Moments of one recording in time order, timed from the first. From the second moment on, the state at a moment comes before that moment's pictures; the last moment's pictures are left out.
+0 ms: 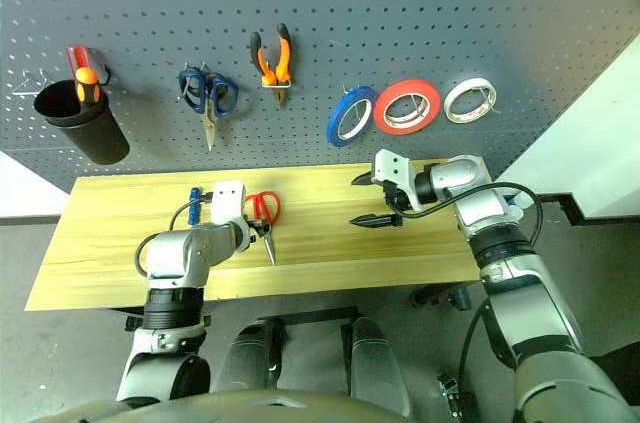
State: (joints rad) left arm -0.43 -0.08 0.15 0.01 -0.15 1.26 0.17; right arm -0.71 -0.57 0.24 0.60 0.08 -0.03 1.35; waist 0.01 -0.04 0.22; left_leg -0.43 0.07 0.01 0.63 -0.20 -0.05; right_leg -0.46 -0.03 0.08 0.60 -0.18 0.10
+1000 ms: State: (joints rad) left arm -0.49 -0.17 0.28 0.24 -0.11 1.08 0.38; right arm -0.71 -0.57 0.24 0.60 0.08 -0.06 1.37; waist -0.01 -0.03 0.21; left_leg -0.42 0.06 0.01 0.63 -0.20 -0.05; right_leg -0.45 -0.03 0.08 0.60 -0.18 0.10
